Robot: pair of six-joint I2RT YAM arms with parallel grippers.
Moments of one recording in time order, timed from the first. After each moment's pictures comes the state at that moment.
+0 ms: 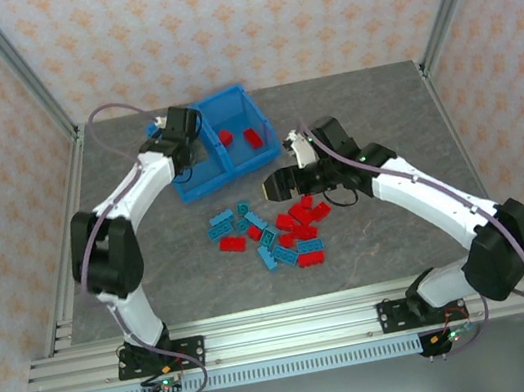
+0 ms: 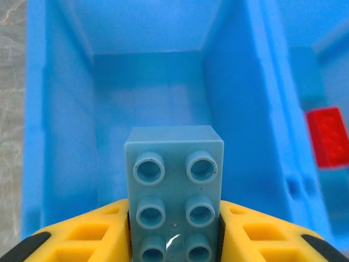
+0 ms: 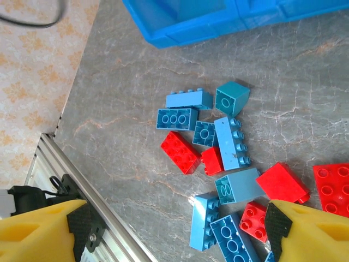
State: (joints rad) left arm -0.26 1.86 1.51 -0.59 -0.27 -0.57; right arm 0.58 1.36 1.14 -0.57 -0.47 0.45
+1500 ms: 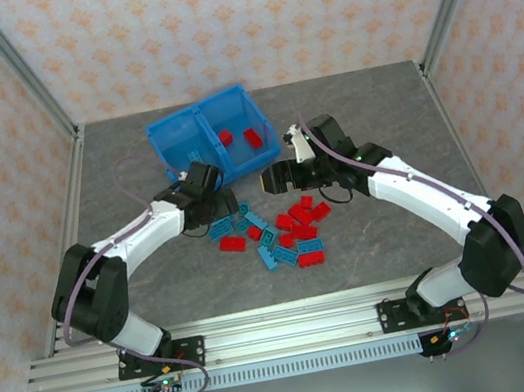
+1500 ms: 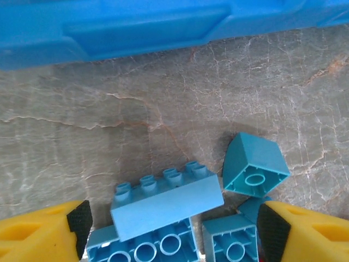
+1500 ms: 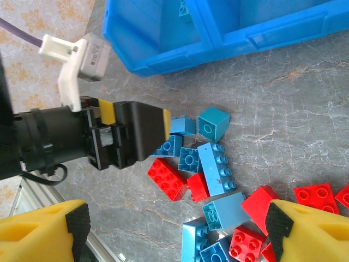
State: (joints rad) left arm -0.44 1.58 0.98 -0.51 -0.10 -0.70; right arm 0.58 1.40 1.14 -0.50 -0.38 0.50
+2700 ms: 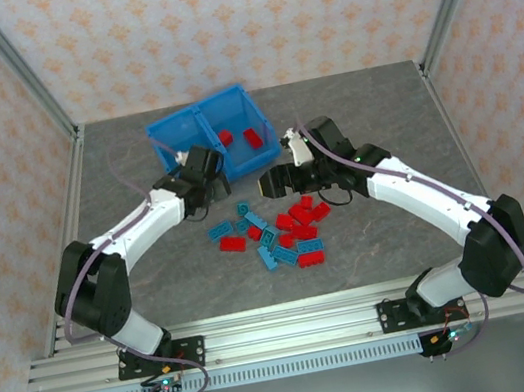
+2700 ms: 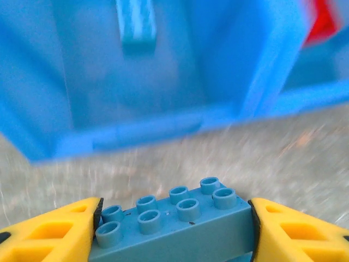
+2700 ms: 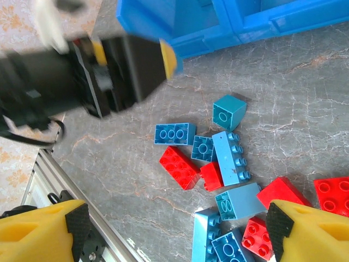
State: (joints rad) left arm -0.44 1.59 1.17 -0.54 -0.27 -0.62; right arm 0.60 1.40 1.14 -0.51 -0.43 0.50
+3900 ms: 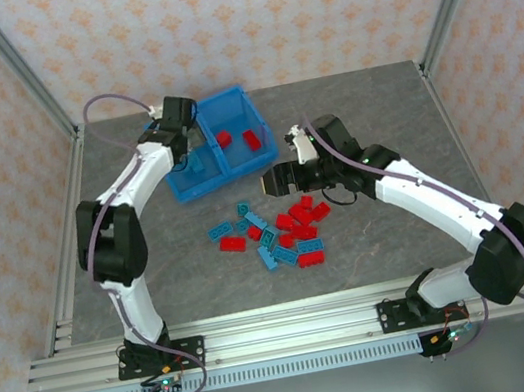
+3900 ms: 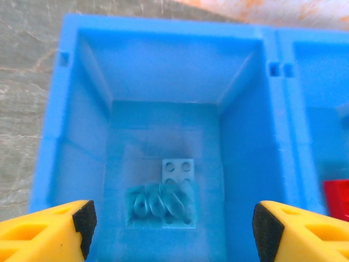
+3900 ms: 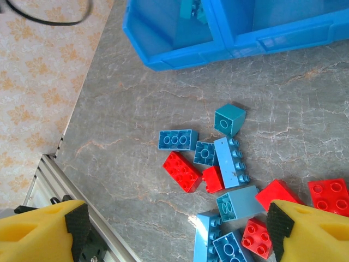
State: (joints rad) left arm -0.23 1.88 1.58 -0.55 -0.35 -0.55; right arm 0.60 1.35 1.14 -0.51 -0.41 0.50
